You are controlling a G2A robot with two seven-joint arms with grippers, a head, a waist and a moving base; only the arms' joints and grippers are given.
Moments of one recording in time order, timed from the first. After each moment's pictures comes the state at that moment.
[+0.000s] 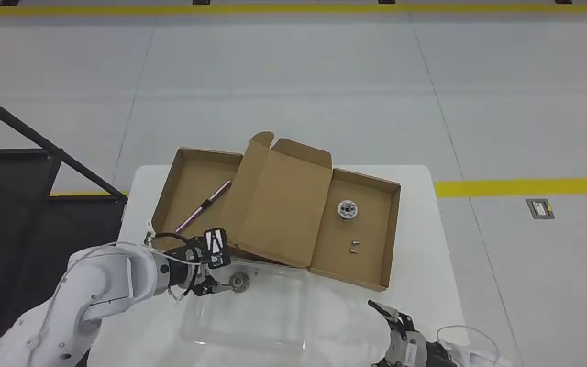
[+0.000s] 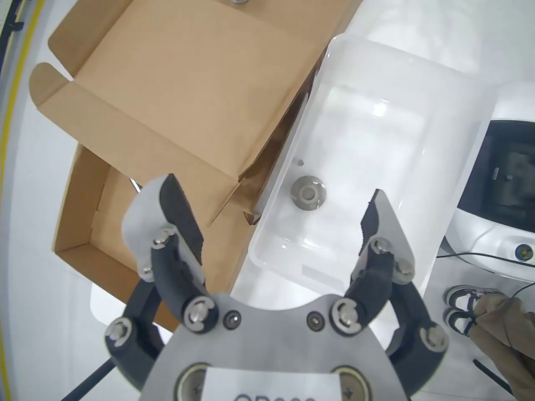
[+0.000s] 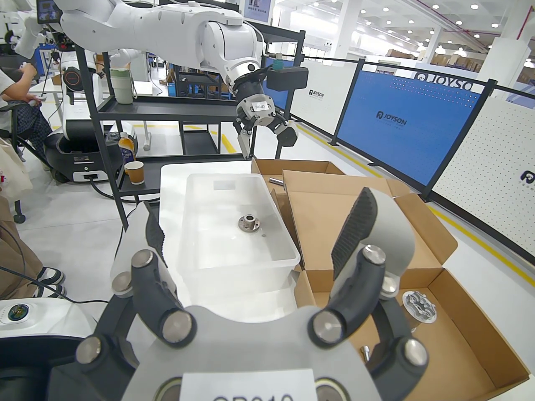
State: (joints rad) left arm 0.97 -0.65 -1.17 -1.87 1.01 -0.81 -0.59; right arm -1.58 -1.13 1.46 -1.79 -1.94 -0.82 -0.96
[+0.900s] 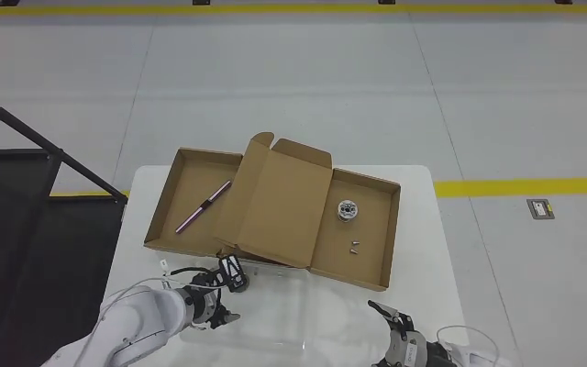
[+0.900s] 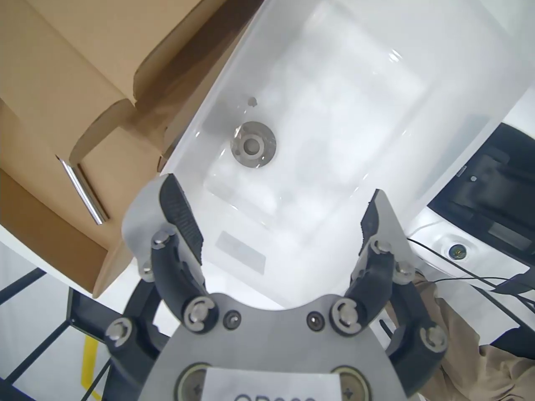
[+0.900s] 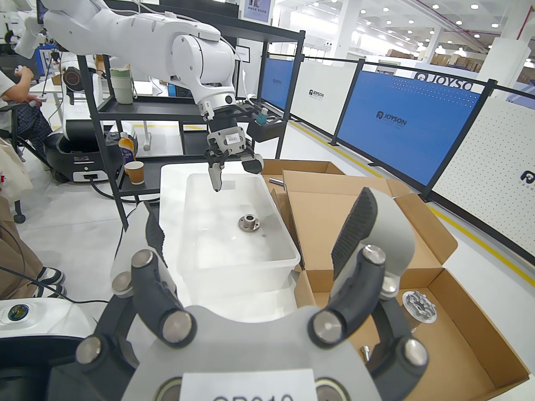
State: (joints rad) left arm 1.12 -0.68 -1.08 -2.00 0.99 -0.43 -0.90; right arm -1.58 -1.13 1.46 -1.79 -1.94 -0.82 -0.96
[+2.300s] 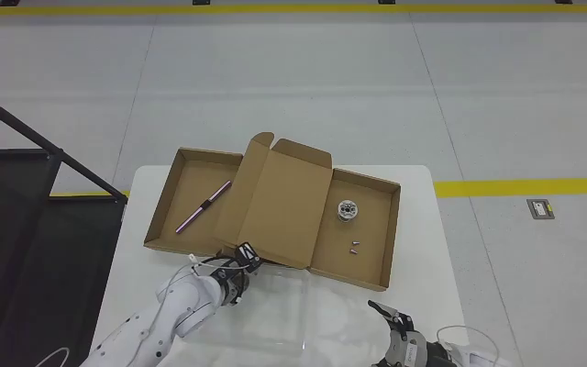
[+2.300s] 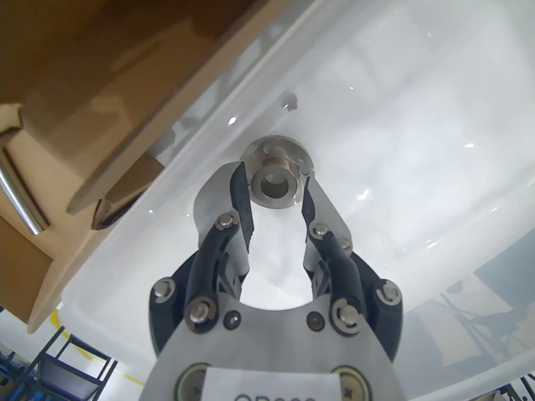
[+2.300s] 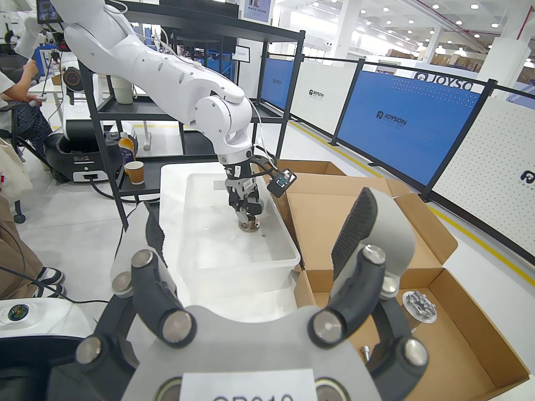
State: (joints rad) left arm 0.85 -0.88 -0.74 -1.60 1.10 -0.18 -0.92; right arm -1.58 -1.13 1.46 -1.79 -1.94 -0.82 -0.96
